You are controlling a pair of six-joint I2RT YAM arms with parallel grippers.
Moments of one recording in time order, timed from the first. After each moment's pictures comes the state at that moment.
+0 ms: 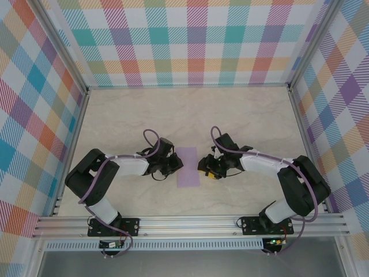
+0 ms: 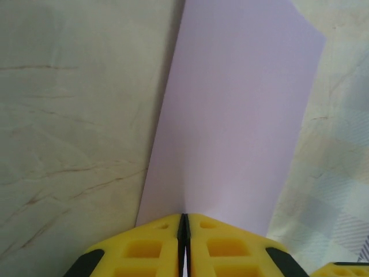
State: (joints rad) left arm -0.65 1.66 0.70 0.02 0.27 -1.09; right arm 0.62 1.49 0.73 -0.33 -0.50 0.95
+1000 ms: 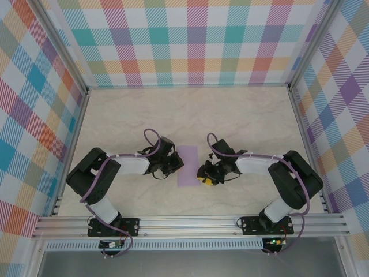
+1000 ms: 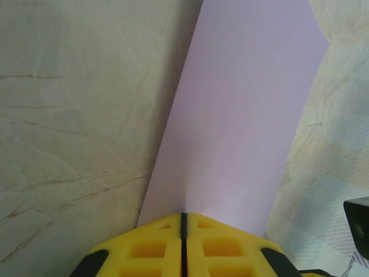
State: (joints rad) left arm -0.65 1.68 0.72 0.03 0.27 -1.12; right arm 0.66 1.58 0.68 -0.26 -0.55 0.99
